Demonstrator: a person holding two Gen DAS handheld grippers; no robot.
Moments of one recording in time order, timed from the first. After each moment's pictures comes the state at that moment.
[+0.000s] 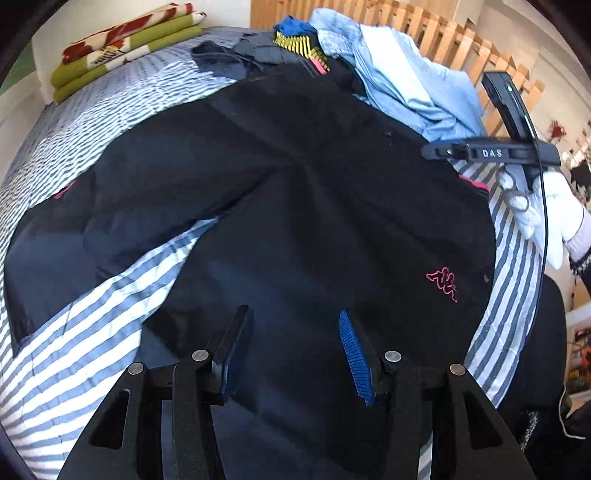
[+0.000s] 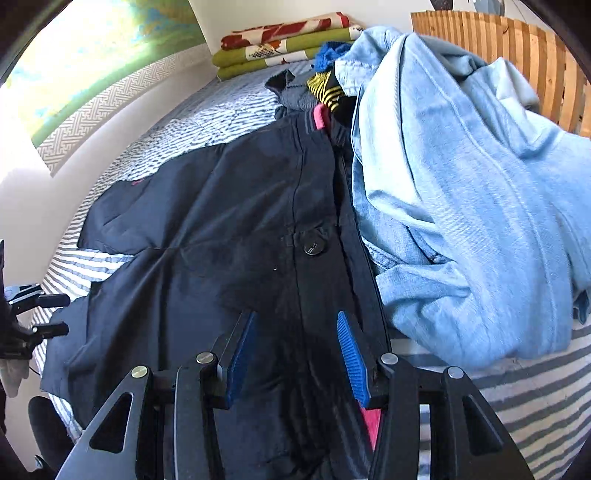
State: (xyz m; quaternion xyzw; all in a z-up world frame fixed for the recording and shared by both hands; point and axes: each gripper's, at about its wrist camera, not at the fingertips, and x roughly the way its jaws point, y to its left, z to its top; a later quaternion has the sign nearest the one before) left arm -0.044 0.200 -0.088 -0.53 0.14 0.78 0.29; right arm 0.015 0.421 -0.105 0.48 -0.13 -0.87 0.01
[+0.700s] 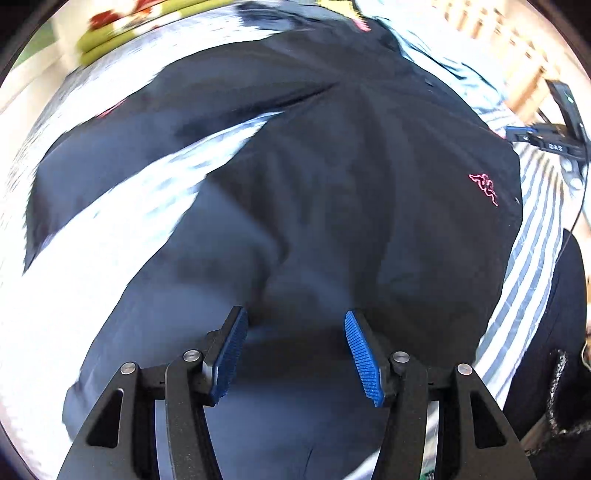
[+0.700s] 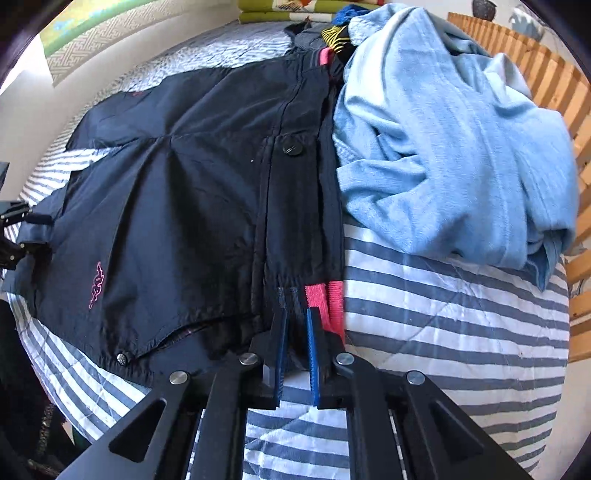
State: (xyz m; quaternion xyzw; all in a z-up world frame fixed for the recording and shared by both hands) left arm 0.017 0.107 -0.090 -0.56 0.14 0.78 0.23; right arm 0.099 0.427 -0.105 0.54 -0.02 -0.84 0.00
